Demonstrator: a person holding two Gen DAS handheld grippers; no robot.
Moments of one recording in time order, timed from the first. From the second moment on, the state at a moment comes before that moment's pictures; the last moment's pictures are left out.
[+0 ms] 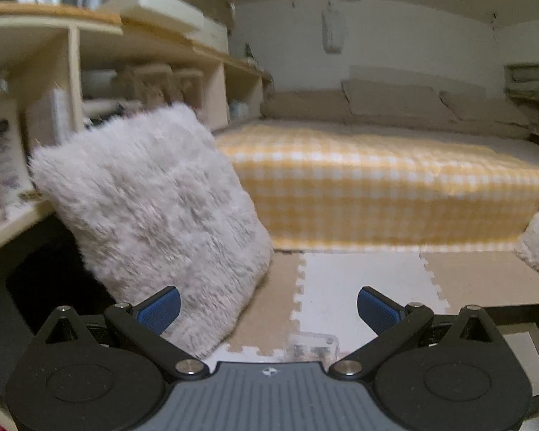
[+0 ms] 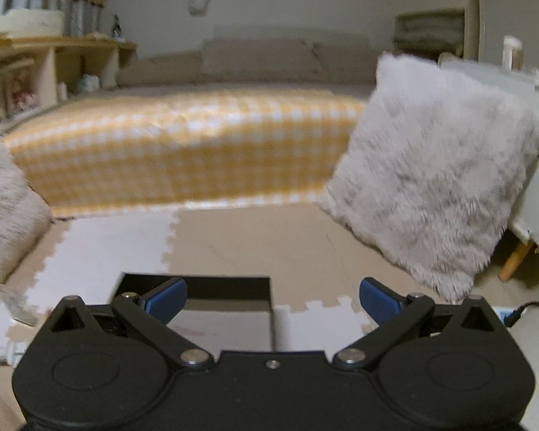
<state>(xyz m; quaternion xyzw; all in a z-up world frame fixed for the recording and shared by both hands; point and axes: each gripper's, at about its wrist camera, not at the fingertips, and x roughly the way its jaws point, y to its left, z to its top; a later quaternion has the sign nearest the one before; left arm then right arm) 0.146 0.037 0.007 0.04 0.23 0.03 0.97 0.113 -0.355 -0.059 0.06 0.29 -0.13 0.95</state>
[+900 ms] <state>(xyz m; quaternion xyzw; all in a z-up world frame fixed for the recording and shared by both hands) 0.240 0.115 -0.107 -0.03 0.48 0.04 0.87 0.178 -0.363 -0.131 0.03 0.48 -0.05 0.88</state>
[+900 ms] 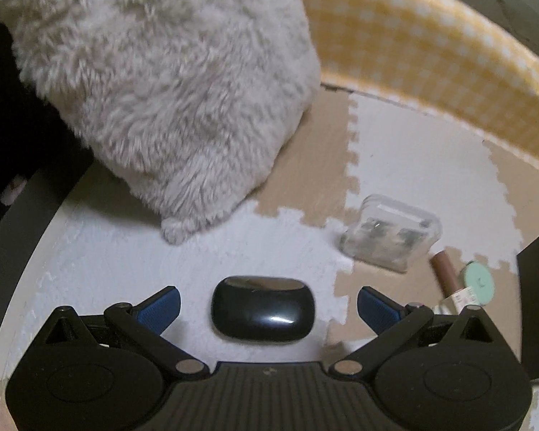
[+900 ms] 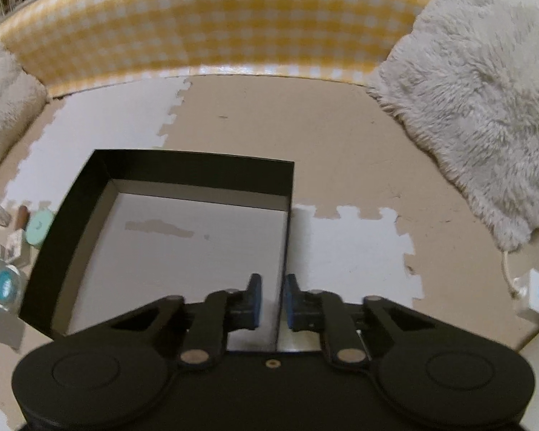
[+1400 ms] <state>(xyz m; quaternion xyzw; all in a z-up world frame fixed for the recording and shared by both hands) 0.262 0.120 -0.137 -0.03 0.51 0.04 0.86 0.181 -0.366 -0.132 0.03 0.47 -0.05 0.88</state>
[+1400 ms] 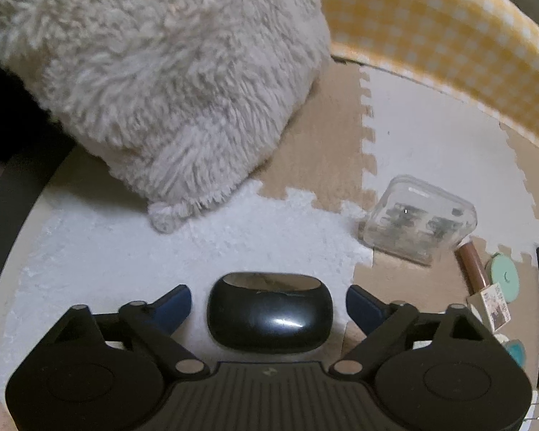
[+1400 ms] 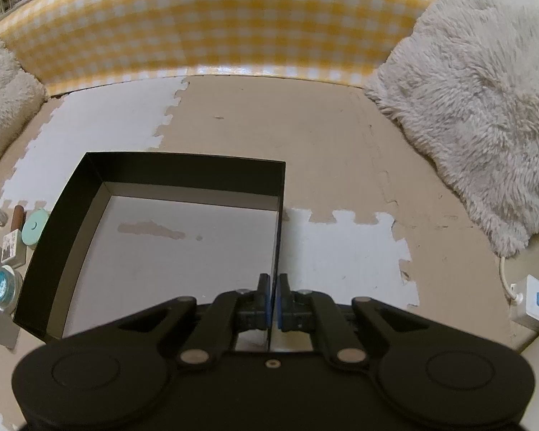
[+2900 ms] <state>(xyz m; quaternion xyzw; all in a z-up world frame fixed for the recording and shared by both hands) 0.180 -0.196 -0.114 -0.07 0.41 -0.30 0.86 0.182 -0.391 -0.131 0.13 0.49 -0.03 0.86</state>
